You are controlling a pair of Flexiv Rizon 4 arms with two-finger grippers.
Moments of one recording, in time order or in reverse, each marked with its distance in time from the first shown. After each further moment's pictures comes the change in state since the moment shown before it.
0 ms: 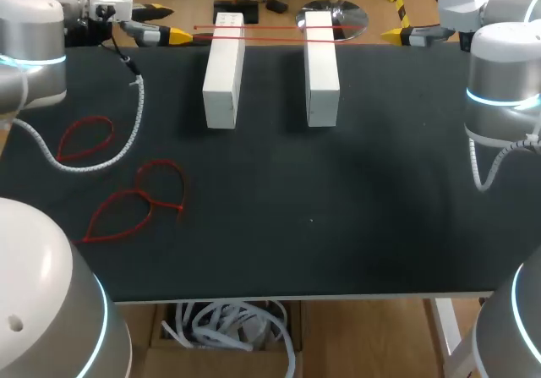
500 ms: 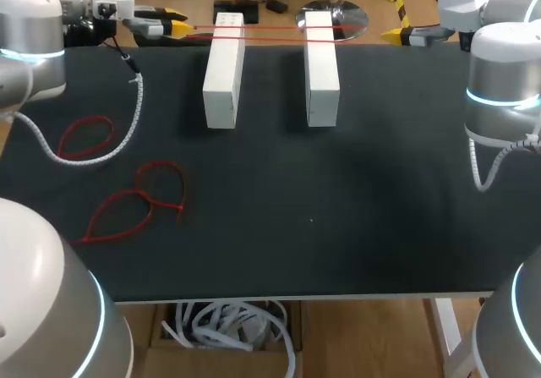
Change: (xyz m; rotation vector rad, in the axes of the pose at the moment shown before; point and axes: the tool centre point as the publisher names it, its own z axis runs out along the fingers) left arm -0.011 0.003 0.013 0.026 0.082 0.009; right arm 0.000 0.000 0.000 0.000 0.000 0.000
